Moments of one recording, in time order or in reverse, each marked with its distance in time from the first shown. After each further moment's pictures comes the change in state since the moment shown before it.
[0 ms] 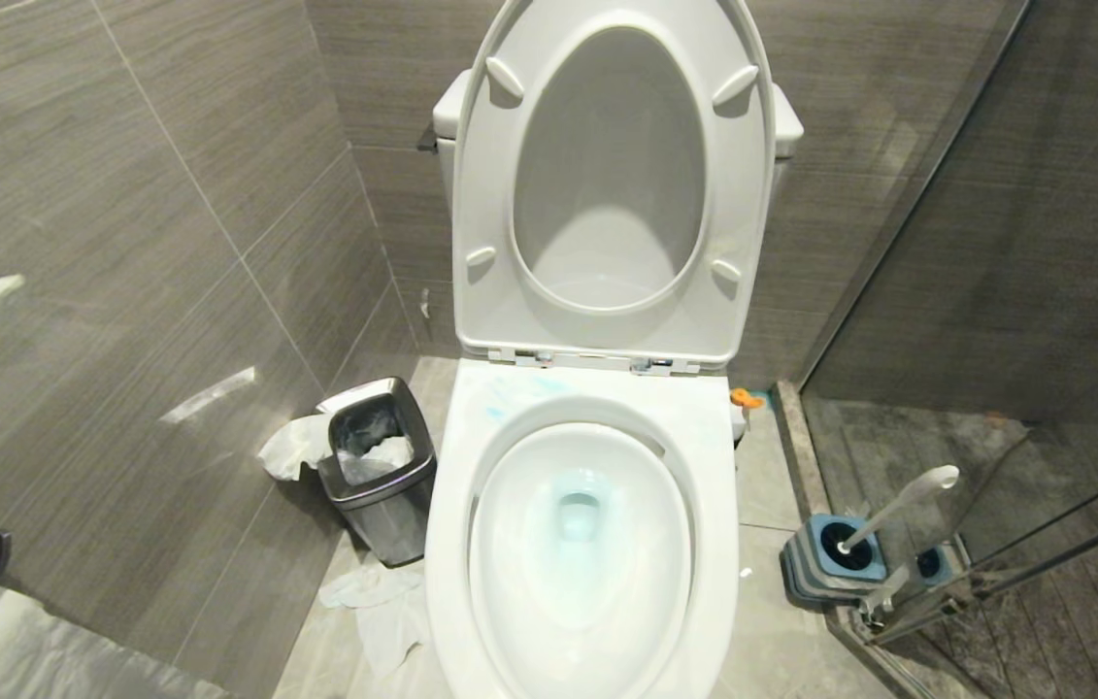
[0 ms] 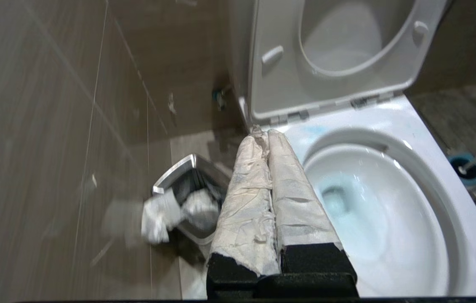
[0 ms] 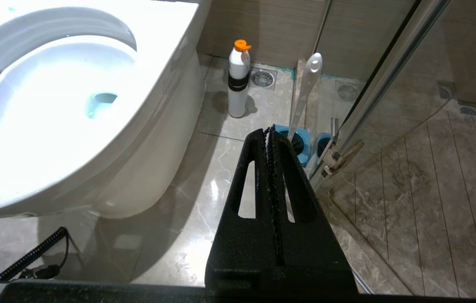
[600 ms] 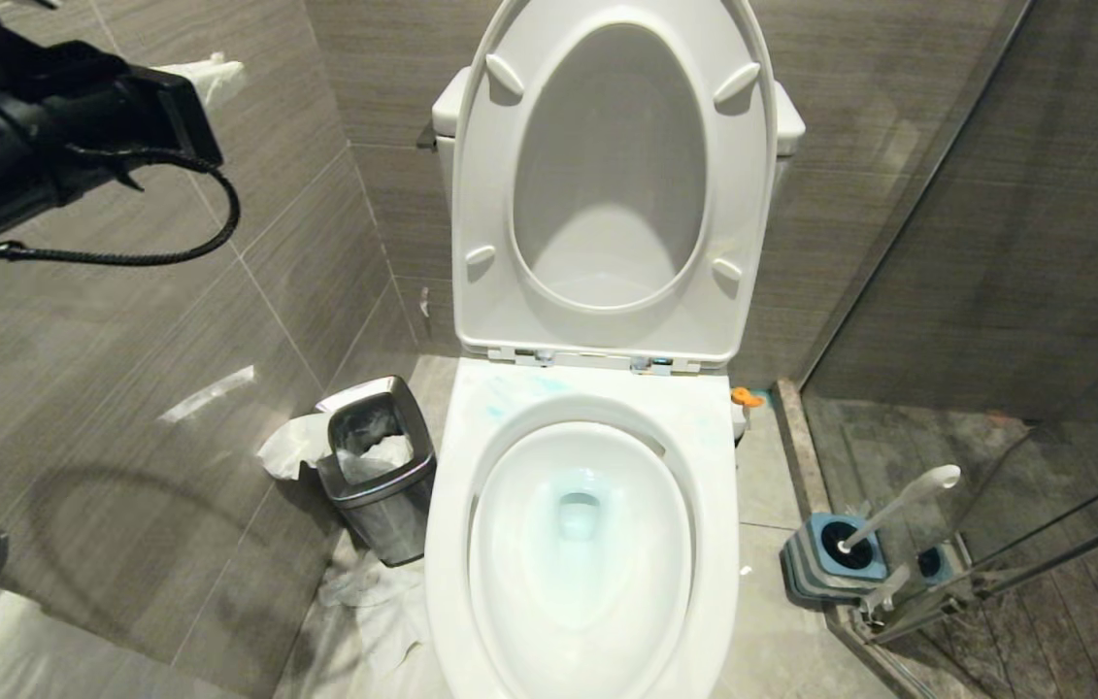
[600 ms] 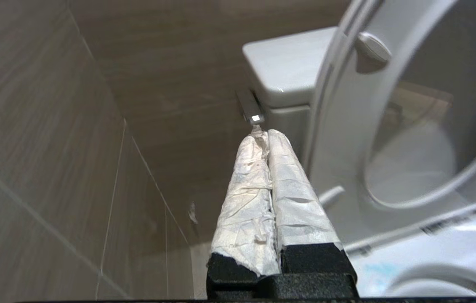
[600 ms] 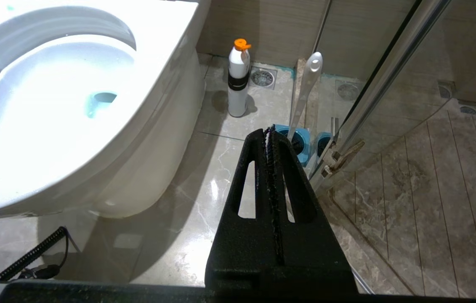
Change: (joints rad) left arm -0.051 0.671 -0.529 -0.395 -0.004 0.017; right arm 0.000 0.000 0.000 0.000 -0.001 0.000
